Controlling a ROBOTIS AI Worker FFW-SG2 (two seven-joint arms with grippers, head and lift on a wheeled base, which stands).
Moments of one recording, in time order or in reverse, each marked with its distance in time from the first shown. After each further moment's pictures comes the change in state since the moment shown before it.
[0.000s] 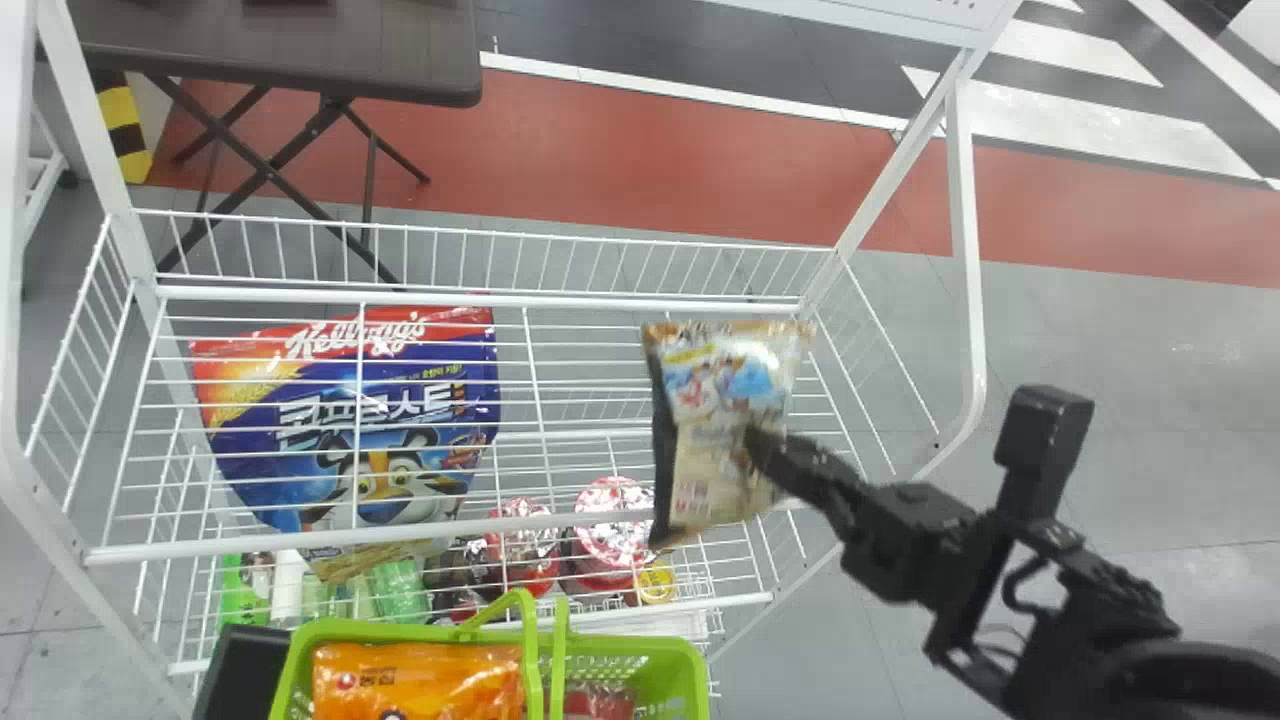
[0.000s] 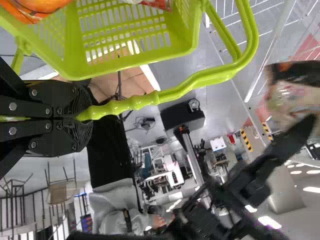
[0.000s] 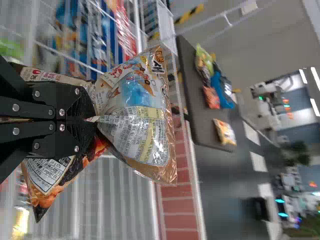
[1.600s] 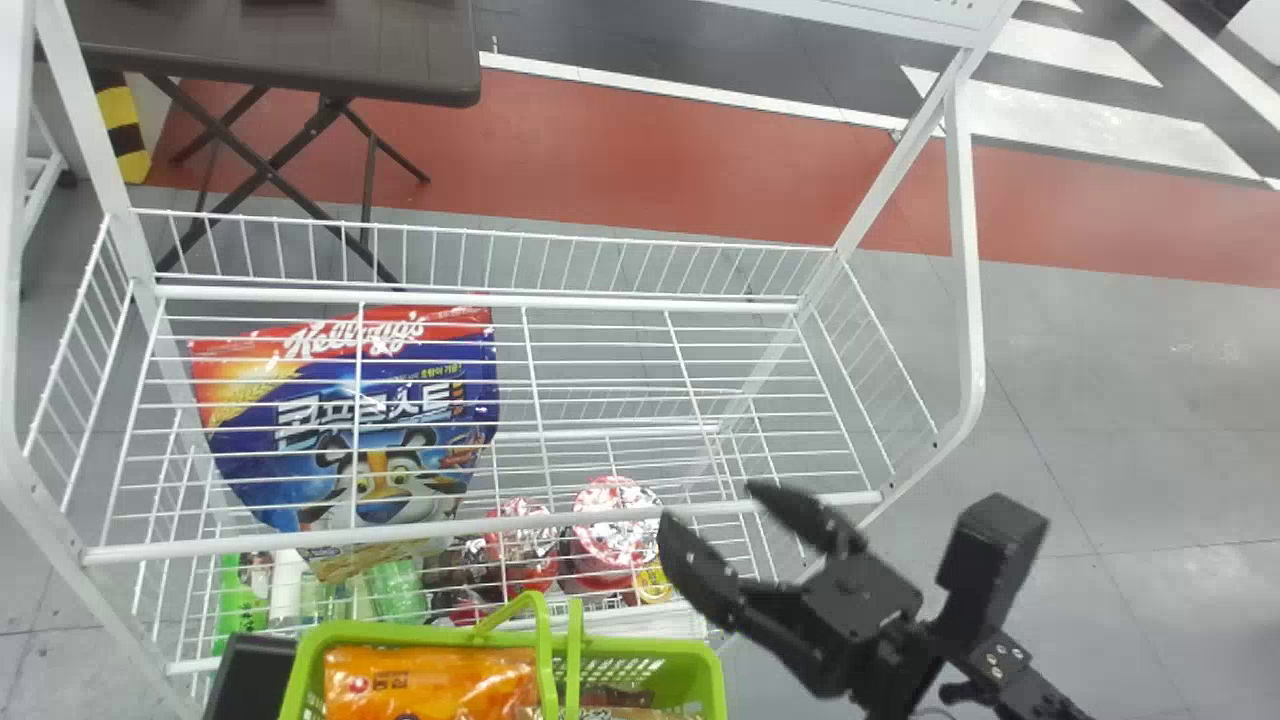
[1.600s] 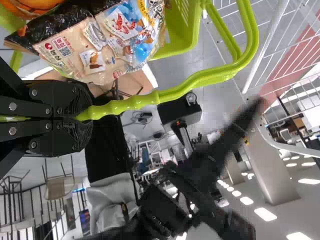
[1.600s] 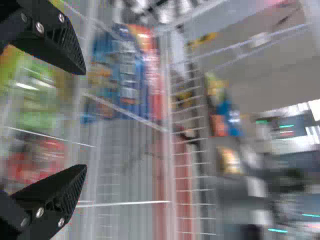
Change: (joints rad) left arm 0.028 -0.001 -0.012 -0.014 0.018 -0.024 -0.004; right arm 0.251 -0.020 0.265 0.088 0.136 -0.775 -0.133
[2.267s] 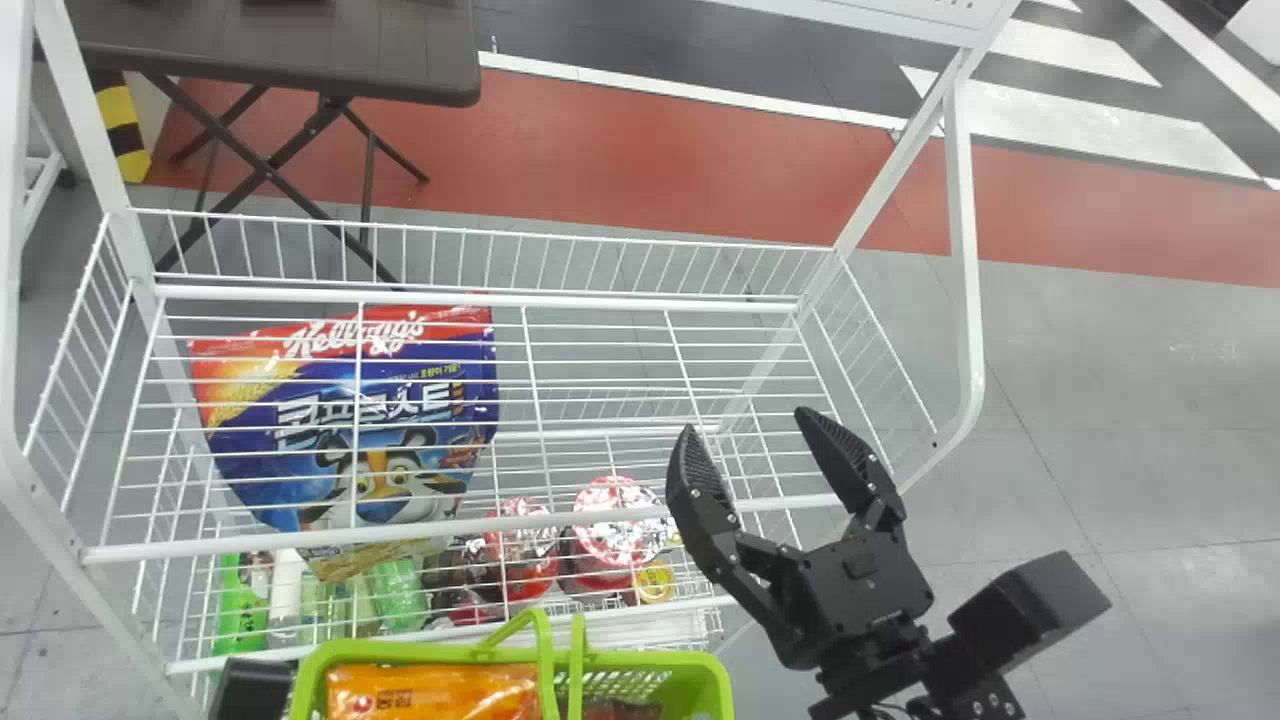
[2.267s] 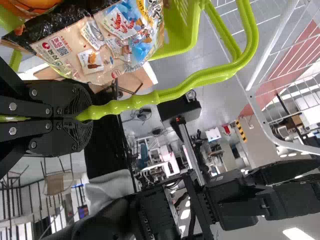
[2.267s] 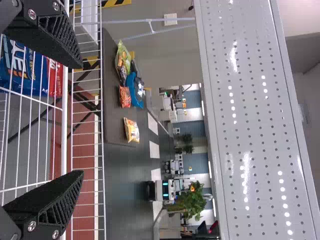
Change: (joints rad) left arm 0.040 0.002 0.003 0.005 0.000 -0.045 -0.015; right arm 0.028 0.059 0.114 0.063 0.059 -0.322 -0.183
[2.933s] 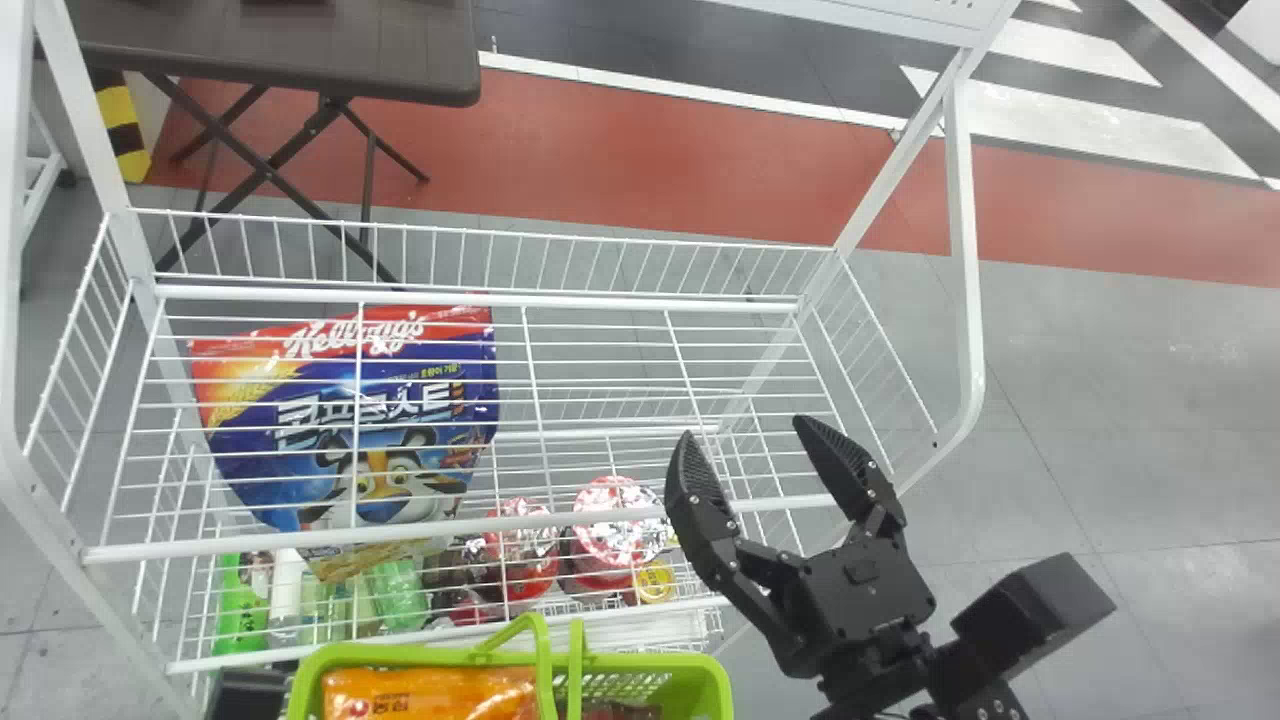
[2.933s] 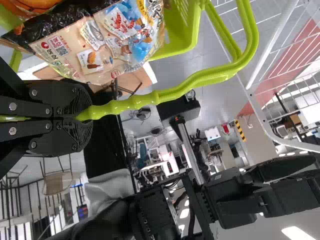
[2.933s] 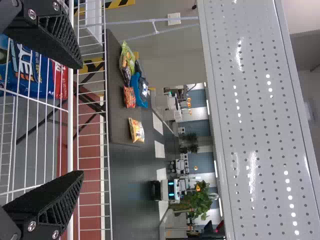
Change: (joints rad) left arm 0.018 0.004 0.002 -0.020 -0.001 -0.002 -0.002; right arm 0.020 0.004 0.003 -0.026 -0.001 0.020 -0.001
